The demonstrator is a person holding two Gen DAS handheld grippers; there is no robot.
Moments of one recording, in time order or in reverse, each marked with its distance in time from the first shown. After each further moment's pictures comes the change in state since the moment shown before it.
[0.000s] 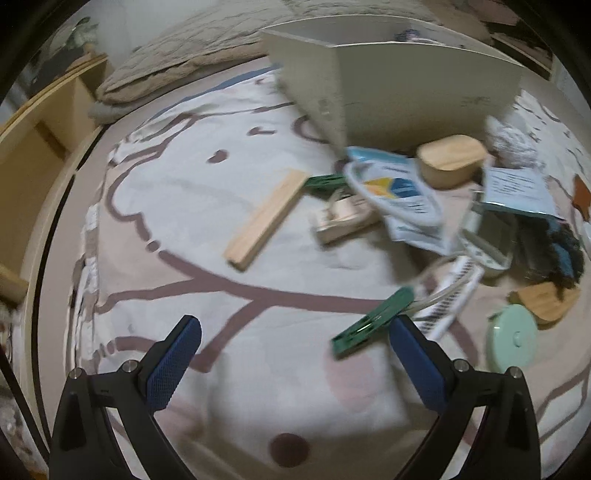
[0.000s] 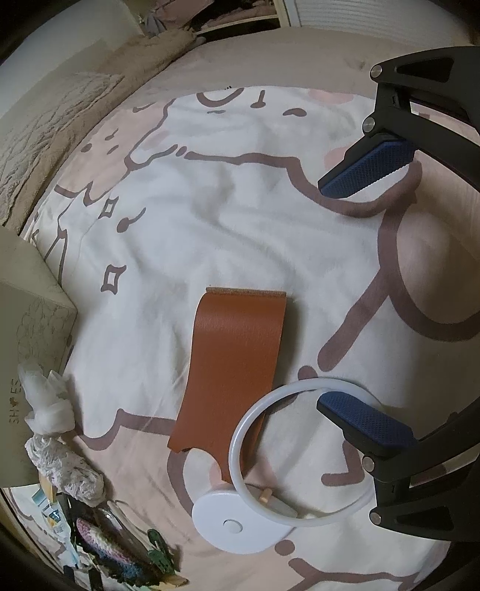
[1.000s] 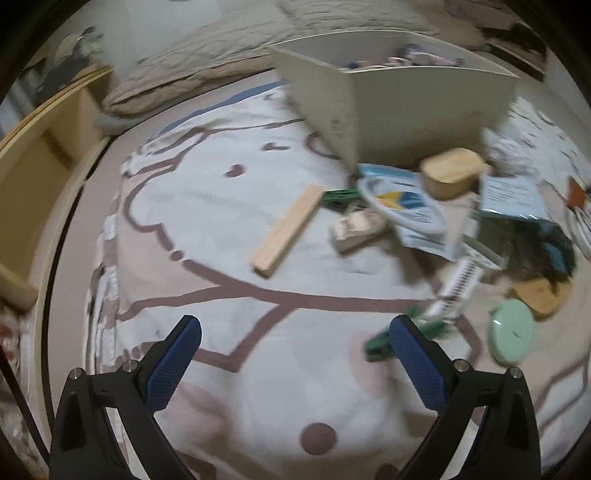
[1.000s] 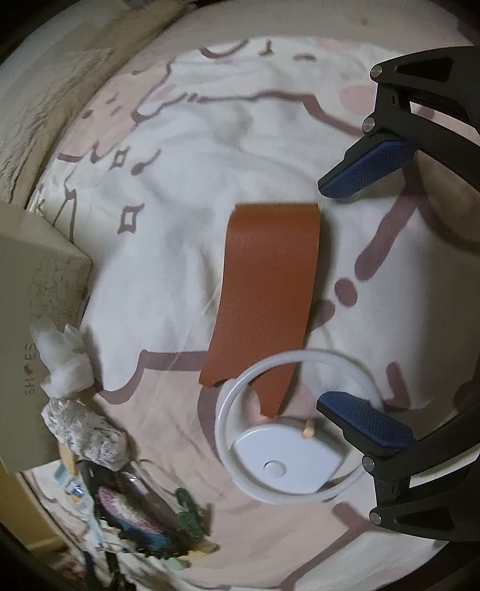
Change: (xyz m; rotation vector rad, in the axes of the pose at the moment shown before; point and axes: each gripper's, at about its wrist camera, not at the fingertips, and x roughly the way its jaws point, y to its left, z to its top) left arm -0.020 0.008 -0.002 0.048 -0.060 -0.019; right arm -0.001 0.025 0.009 0.016 -0.050 0.146
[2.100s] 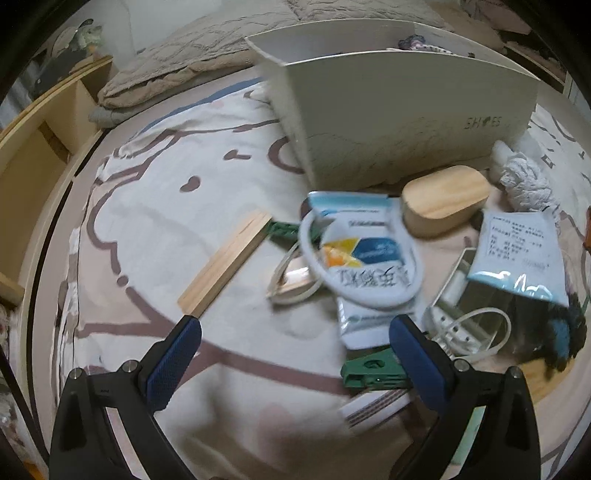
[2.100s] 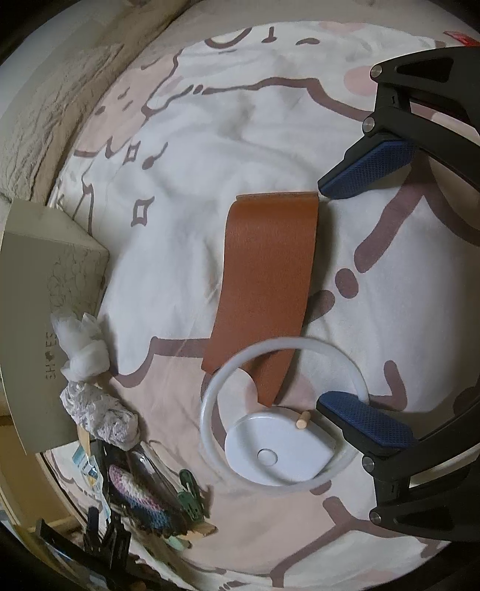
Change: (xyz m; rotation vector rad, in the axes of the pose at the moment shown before) left arm 0.035 -0.046 0.042 -0.089 0.041 0.038; right arm 0.003 -0.003 -0.016 0.041 -0.129 0.083
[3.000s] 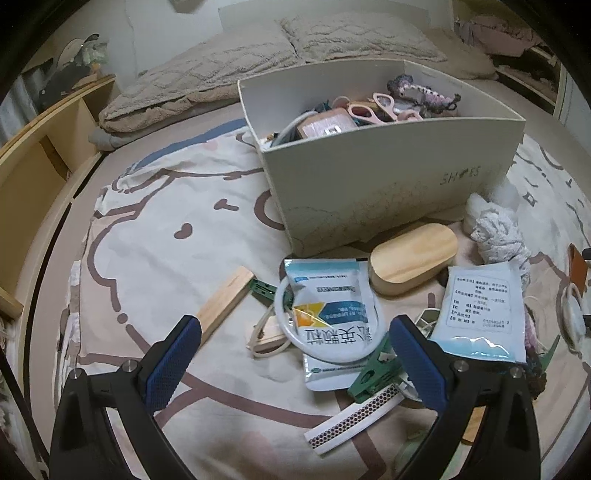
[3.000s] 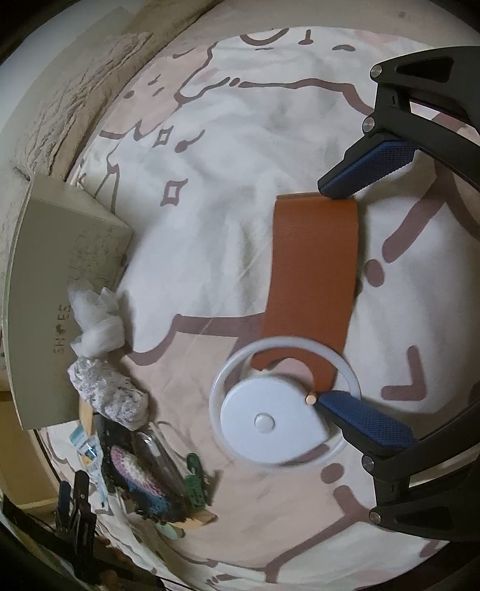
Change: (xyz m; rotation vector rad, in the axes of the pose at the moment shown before) left arm -0.026 -0.017 0.024 -0.013 -0.105 -0.035; right arm 0.001 0.002 0.016 -0.105 0.000 0.036
